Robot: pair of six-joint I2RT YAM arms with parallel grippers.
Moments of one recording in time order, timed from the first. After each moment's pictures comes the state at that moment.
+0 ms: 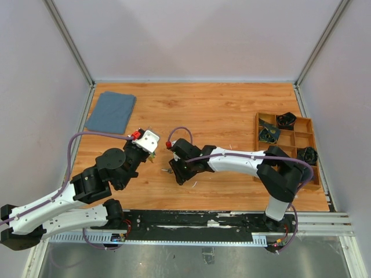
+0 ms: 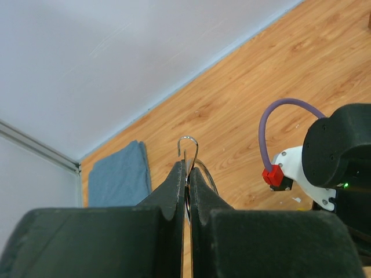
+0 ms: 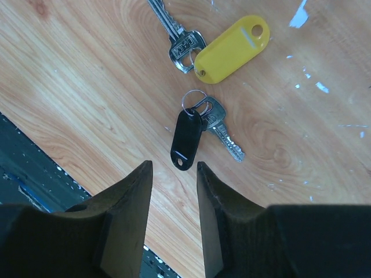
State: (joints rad) left arm -1.13 0.66 0.85 -0.25 -0.77 0.40; right arm 1.04 1.75 1.12 -0.39 -0.10 0.37
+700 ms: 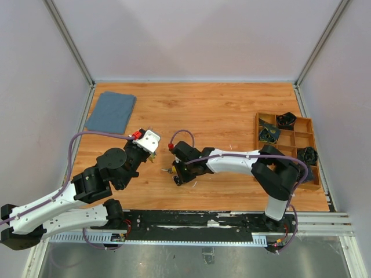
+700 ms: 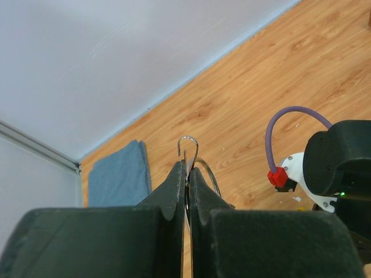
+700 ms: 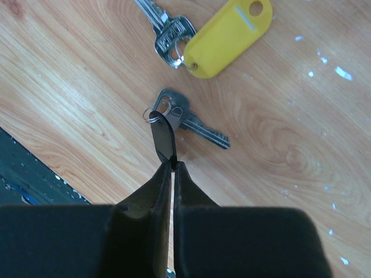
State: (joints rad) left arm -1.13 0.67 0.85 -0.25 -0.77 0.40; right arm 1.04 1.80 1.10 -0.35 -0.12 0.47
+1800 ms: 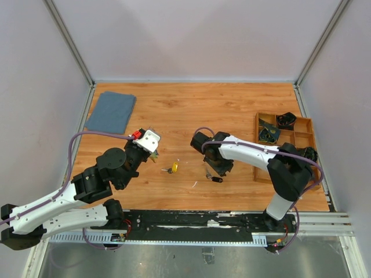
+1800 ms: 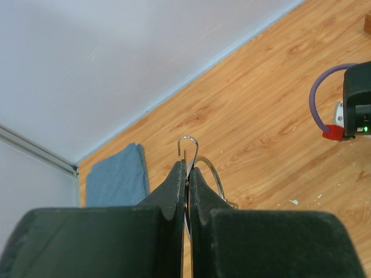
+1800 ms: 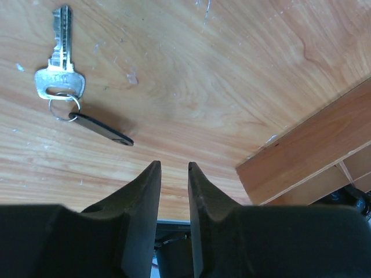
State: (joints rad) left arm -1.13 0.67 0.85 -0.23 -0.76 0.40; right arm 0.87 1.71 1.15 -1.03 0.29 0.15
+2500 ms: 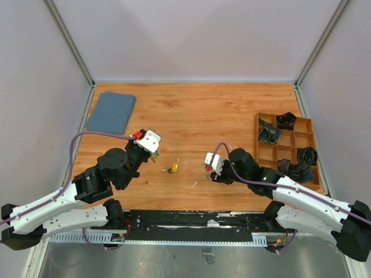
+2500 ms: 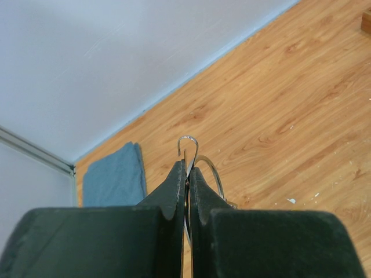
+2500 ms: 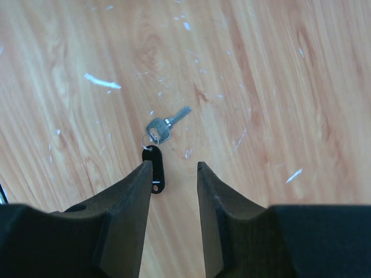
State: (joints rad) left arm -1.13 0.68 0.84 -0.23 -0.76 0.40; right arm 0.87 0.93 0.54 -0.28 -0.06 -0.38
